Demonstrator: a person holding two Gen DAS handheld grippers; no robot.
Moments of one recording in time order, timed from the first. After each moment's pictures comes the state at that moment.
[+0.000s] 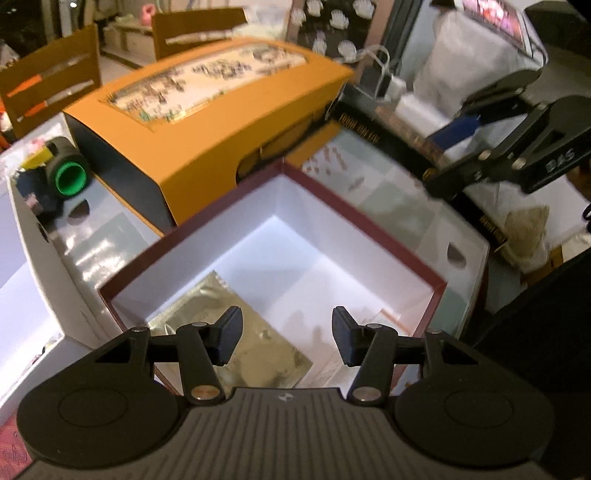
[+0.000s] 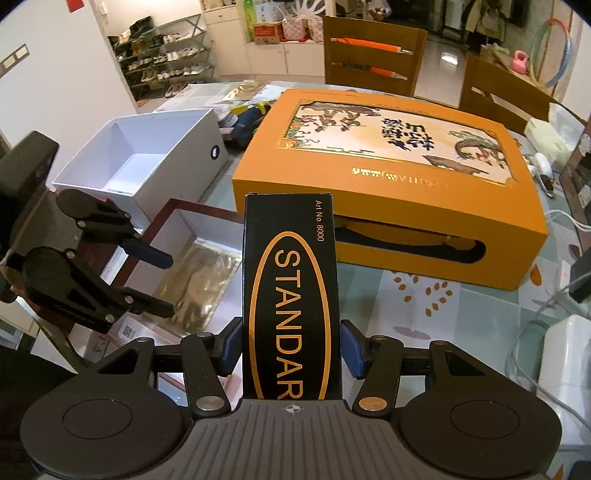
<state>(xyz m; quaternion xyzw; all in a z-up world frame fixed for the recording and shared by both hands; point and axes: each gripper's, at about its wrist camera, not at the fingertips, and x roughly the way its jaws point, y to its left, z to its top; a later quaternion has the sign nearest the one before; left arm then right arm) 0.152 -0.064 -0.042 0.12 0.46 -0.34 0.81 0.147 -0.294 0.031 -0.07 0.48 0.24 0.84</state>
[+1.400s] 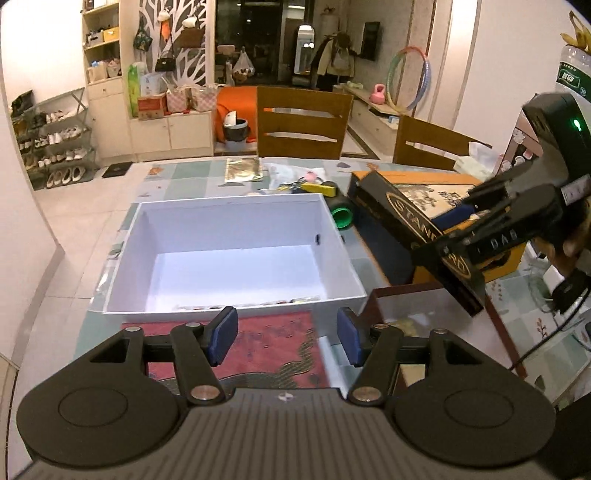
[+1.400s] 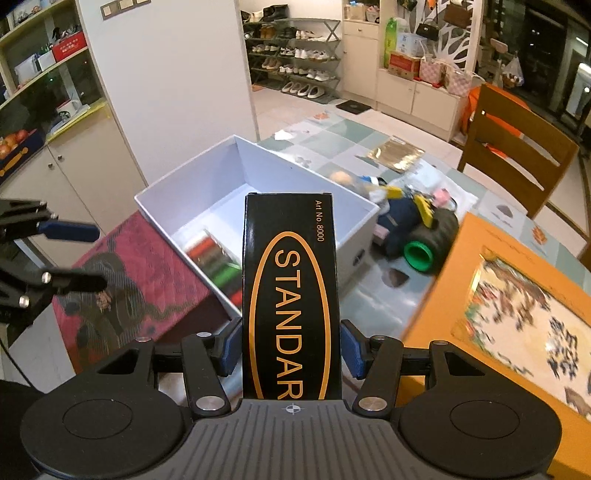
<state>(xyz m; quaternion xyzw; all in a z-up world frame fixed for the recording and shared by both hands) 0.052 0.115 0.074 -0.02 0.37 -0.01 0.93 0.221 -0.099 0.070 -0.17 0.42 0.41 0.79</state>
